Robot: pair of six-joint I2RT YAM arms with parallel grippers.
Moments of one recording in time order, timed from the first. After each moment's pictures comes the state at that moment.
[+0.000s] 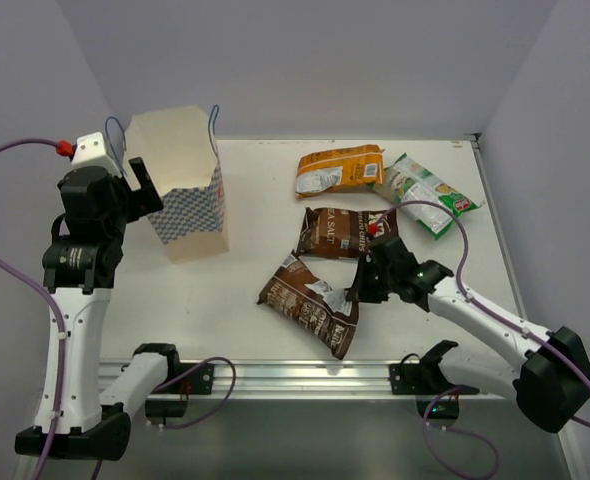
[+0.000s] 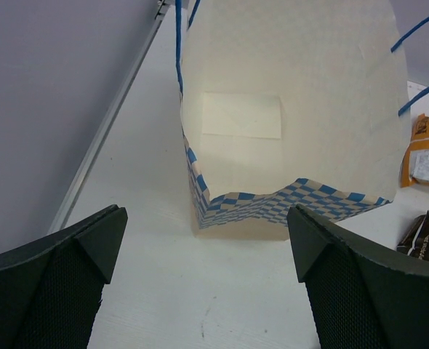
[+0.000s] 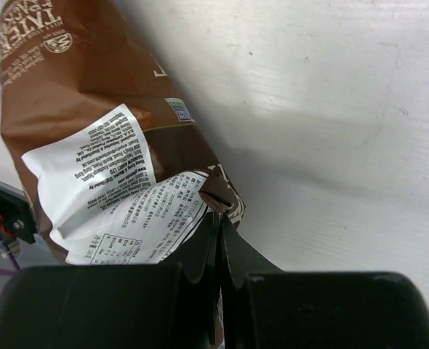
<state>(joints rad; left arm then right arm) -0.02 0.93 1.33 -0.80 -0.26 -0.22 0.63 1.08 0.66 -0.52 -0.15 0.72</state>
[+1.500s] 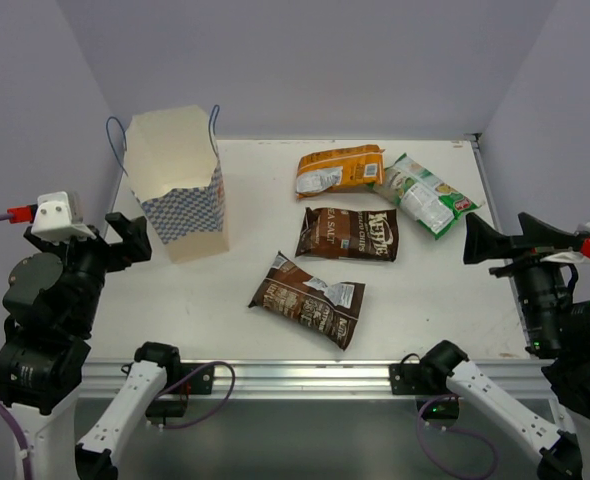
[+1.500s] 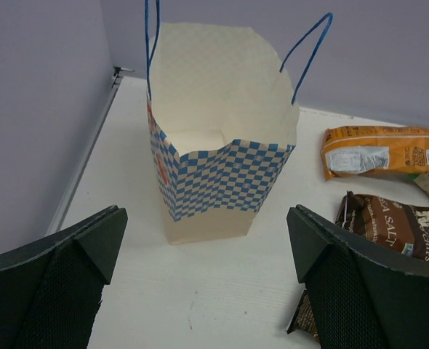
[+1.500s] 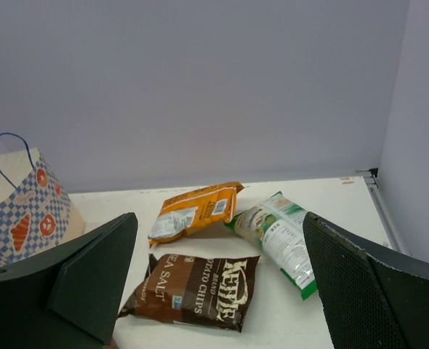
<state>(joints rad) -0.18 0.58 1.36 -0.91 -0.24 -0.20 0.63 0.43 1.24 -0.58 0.54 0.08</state>
